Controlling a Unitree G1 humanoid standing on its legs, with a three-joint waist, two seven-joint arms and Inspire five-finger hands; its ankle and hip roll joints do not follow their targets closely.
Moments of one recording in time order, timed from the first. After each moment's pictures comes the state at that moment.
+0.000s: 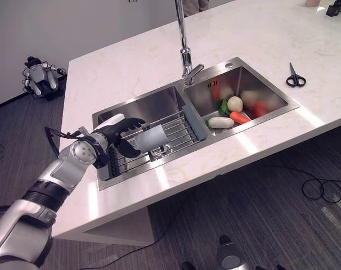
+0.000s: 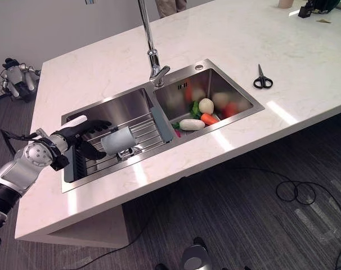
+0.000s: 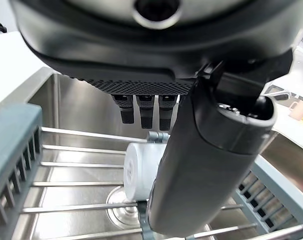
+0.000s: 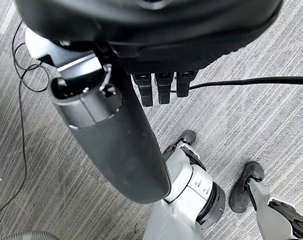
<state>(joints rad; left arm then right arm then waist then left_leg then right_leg) -0.66 0.91 -0.50 0.39 -0.02 0.09 -0.21 0.16 -0.32 -0.06 1.17 0.59 -0.12 0.01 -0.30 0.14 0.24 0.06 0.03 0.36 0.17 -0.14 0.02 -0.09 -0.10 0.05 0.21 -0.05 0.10</state>
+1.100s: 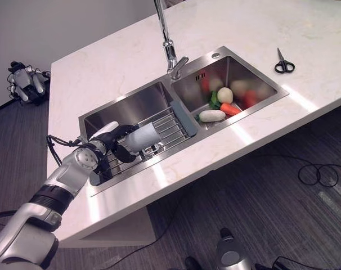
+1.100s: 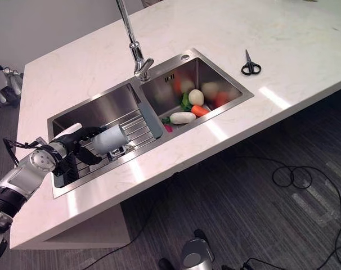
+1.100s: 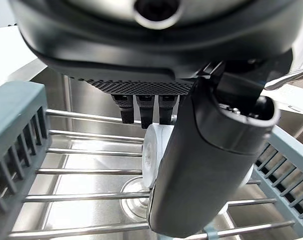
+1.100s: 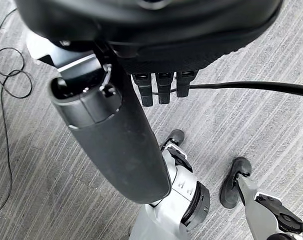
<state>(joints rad) -0.64 0.87 -0.48 0.46 0.00 0.15 -0.16 0.16 -0.32 -0.05 1.14 0.59 -0.11 0.00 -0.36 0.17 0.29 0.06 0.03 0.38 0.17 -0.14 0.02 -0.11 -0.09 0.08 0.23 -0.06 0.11</state>
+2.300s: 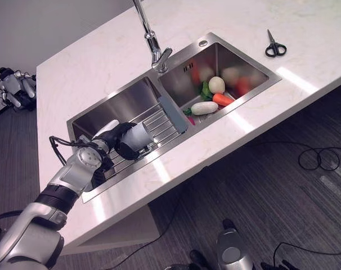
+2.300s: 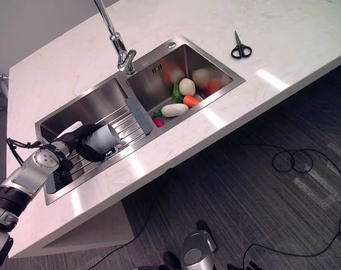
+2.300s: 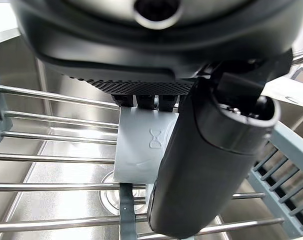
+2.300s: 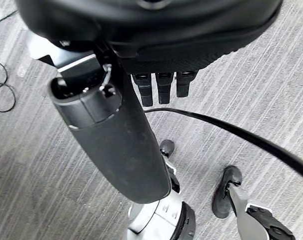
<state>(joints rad) -0.64 0.83 -0.46 0.45 -0.04 0.20 -0.11 0.16 -0.37 -0.05 1.11 0.59 -0.11 -0.01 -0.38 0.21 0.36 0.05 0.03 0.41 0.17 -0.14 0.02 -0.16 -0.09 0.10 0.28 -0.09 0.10</state>
